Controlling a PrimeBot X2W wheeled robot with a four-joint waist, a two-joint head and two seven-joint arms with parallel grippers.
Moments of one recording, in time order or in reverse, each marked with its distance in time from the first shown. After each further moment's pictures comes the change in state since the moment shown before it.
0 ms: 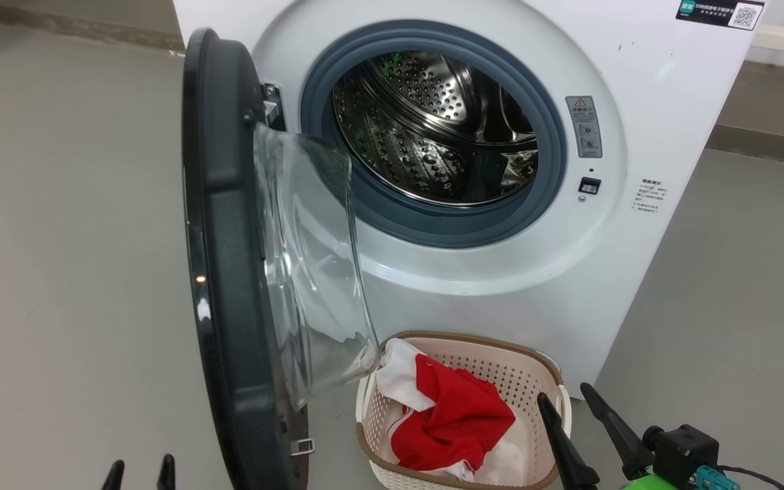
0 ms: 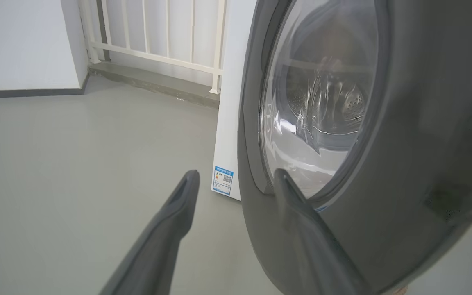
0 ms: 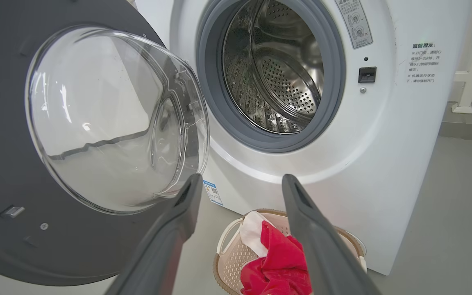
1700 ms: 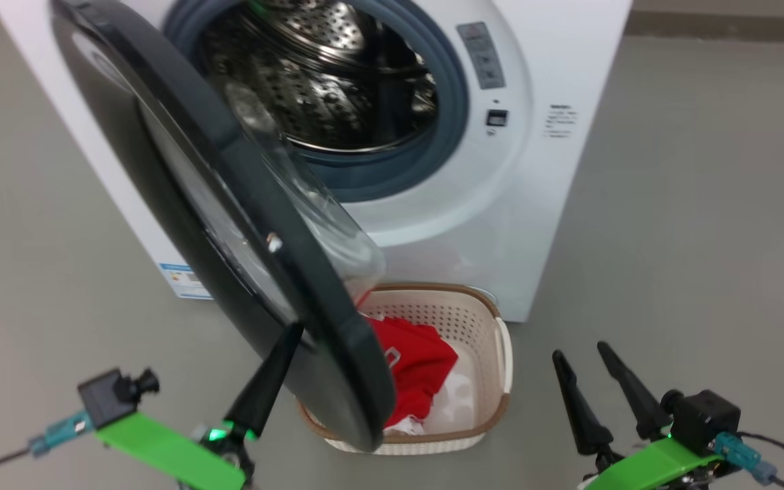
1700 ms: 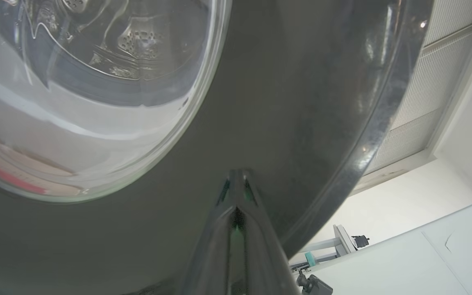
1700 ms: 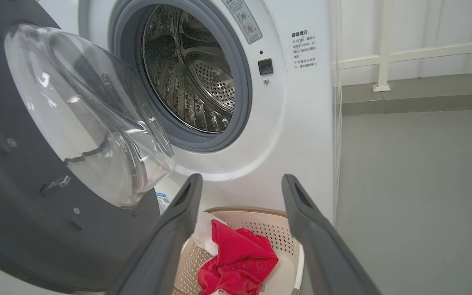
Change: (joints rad) left arm -0.310 0.188 -0.460 -0.260 -1.218 0.001 0.291; right arm -0.059 0.000 -0.047 -0.021 -0.011 0.000 0.000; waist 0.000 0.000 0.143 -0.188
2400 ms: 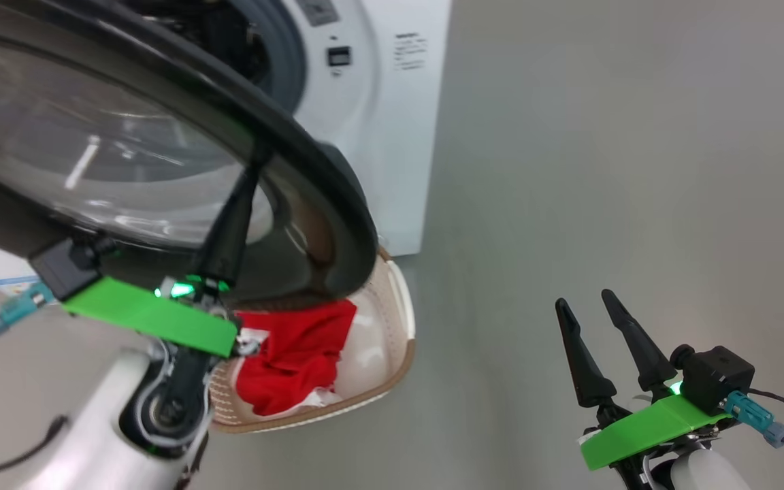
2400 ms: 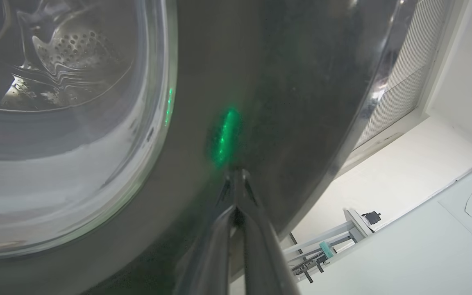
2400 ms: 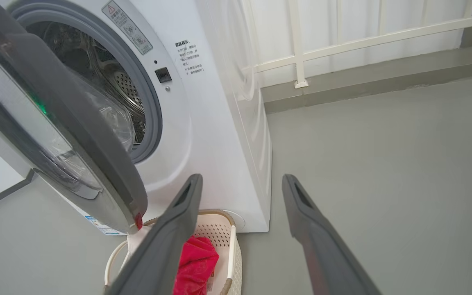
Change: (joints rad) left arm -0.410 0.040 -0.134 0.226 0.057 0.000 -0.281; right arm -0.096 -0.003 -0.013 -0.026 0.016 0.000 0.000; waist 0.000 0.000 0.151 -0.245
